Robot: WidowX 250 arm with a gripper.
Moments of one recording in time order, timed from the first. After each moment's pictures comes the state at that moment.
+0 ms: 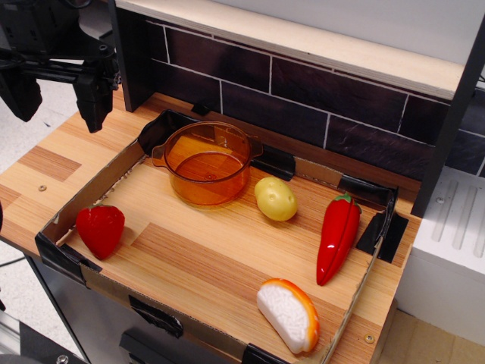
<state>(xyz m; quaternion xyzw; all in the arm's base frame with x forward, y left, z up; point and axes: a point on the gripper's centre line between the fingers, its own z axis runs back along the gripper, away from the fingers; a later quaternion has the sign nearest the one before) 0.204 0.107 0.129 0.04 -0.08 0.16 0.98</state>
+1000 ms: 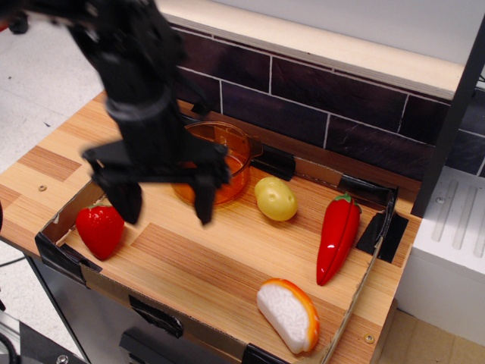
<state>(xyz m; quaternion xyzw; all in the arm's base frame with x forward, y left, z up) 0.202 0.008 0.063 -0.04 -0.04 0.22 0.97</state>
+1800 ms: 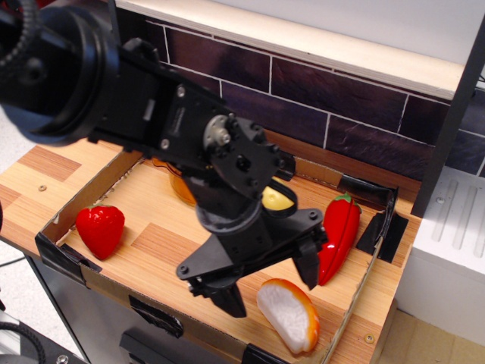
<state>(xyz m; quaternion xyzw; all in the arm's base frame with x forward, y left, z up) 0.194 -0.076 0.037 -0.14 -0.07 0.39 0.91</state>
